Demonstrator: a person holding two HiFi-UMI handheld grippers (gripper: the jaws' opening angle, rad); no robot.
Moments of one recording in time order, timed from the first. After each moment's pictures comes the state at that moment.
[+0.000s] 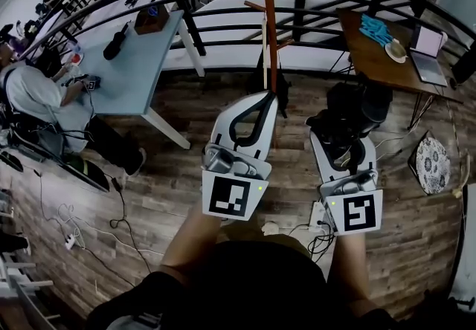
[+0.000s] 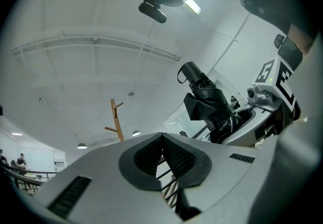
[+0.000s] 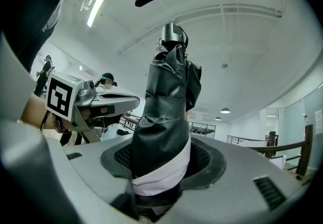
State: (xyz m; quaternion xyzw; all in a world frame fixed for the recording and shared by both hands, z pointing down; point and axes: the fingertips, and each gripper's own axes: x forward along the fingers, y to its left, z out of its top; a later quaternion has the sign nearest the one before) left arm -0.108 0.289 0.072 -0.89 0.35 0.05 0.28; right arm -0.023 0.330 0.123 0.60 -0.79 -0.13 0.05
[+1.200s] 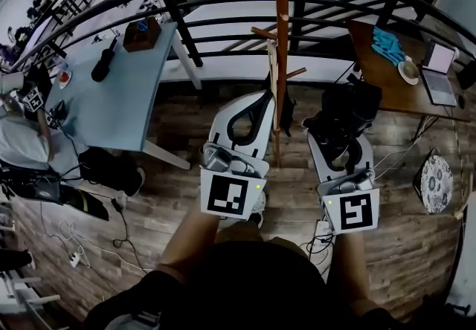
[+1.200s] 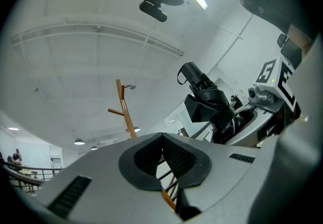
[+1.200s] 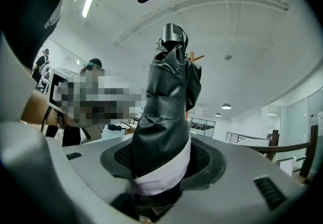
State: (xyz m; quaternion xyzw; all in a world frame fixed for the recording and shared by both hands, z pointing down) left arm -0.106 0.079 0.082 -0.90 0.35 0.04 0.26; right arm -0.023 0.125 0.137 0.61 -0.78 -0.11 0.08
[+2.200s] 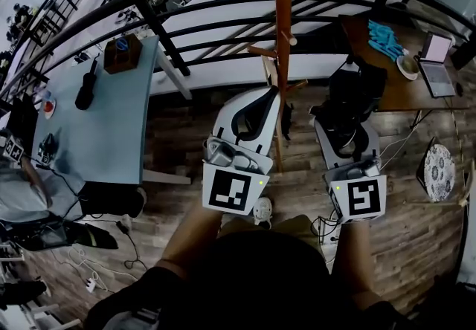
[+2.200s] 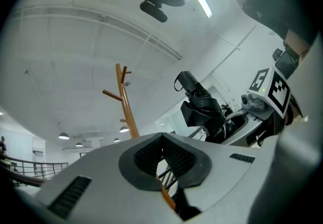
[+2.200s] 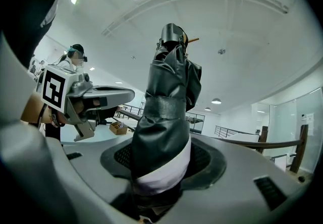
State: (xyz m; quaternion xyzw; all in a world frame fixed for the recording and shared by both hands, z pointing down) left arm -0.087 -0.019 0.096 -0.93 0.28 0.06 0.24; right arm 0.002 0.025 0.150 0.66 -0.74 -0.09 0.10
